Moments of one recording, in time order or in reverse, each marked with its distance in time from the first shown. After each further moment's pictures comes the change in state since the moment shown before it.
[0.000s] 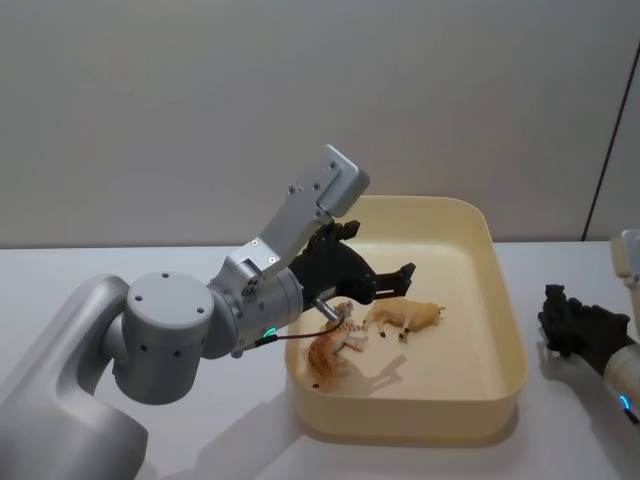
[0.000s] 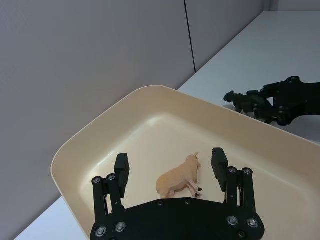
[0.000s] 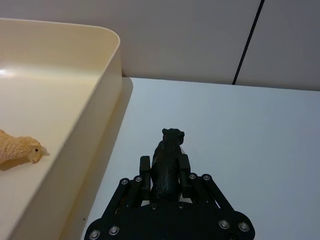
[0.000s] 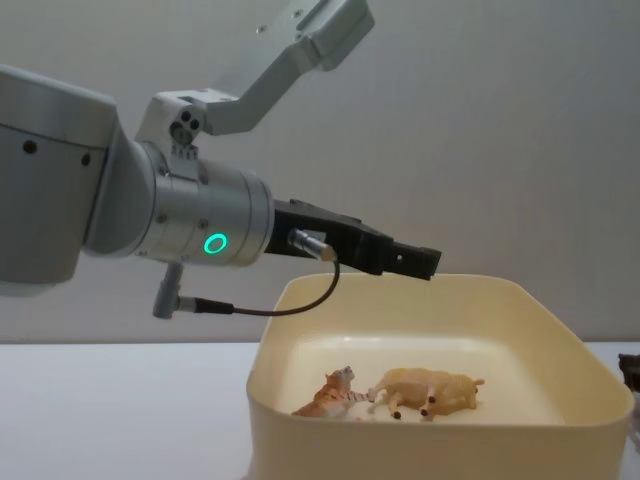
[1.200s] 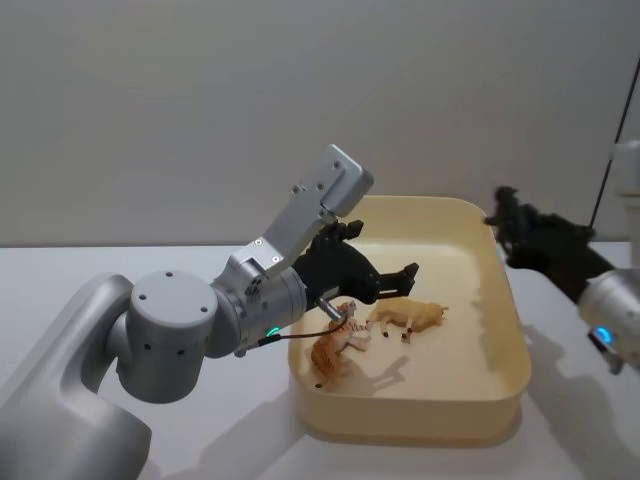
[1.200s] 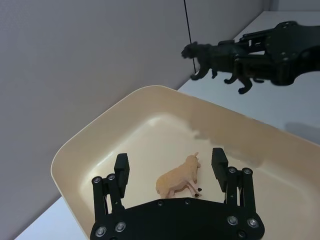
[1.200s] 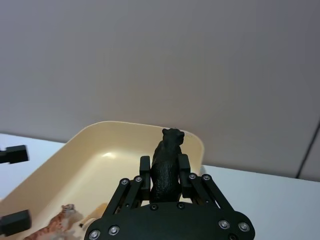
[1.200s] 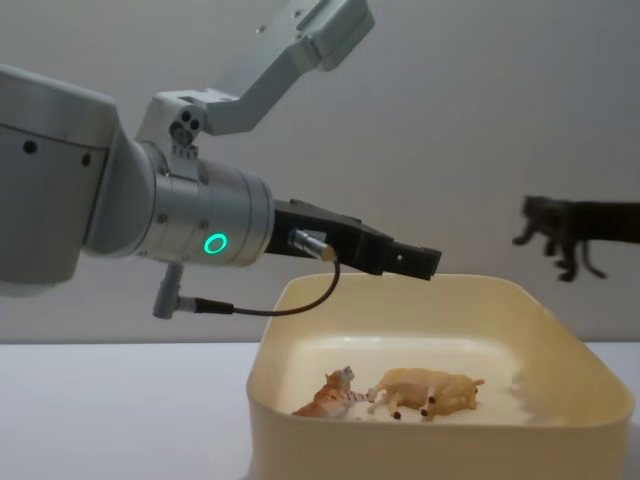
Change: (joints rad) left arm 0.000 0.000 0.000 0.000 0.000 0.000 0.000; right arm 0.043 -0.039 -0.014 -0.171 0.066 -0.046 0.106
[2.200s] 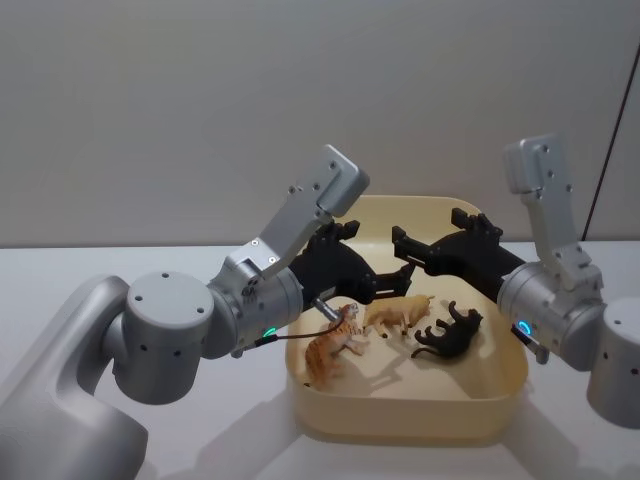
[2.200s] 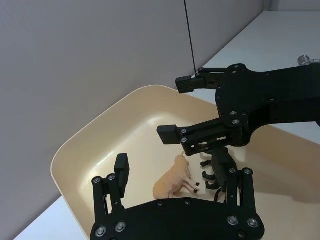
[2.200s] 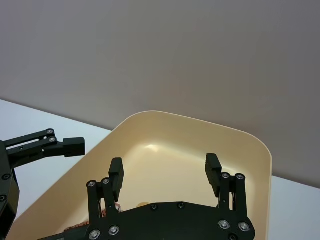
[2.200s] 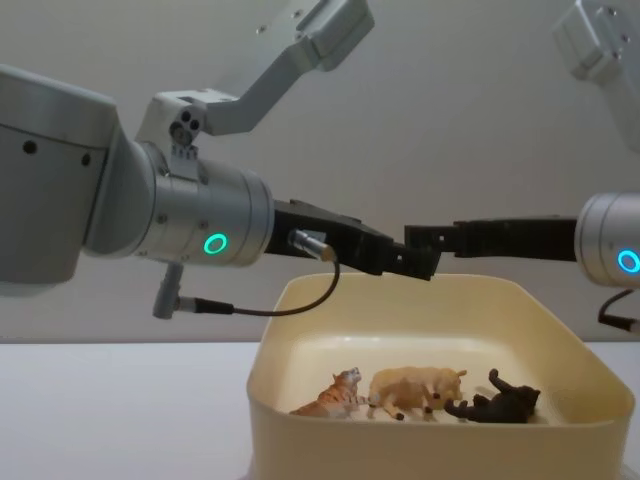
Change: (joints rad) left arm 0.000 0.000 0.000 0.000 0.000 0.000 0.000; right arm 0.098 -0.086 -0.079 0.118 -0.089 0.037 0.108
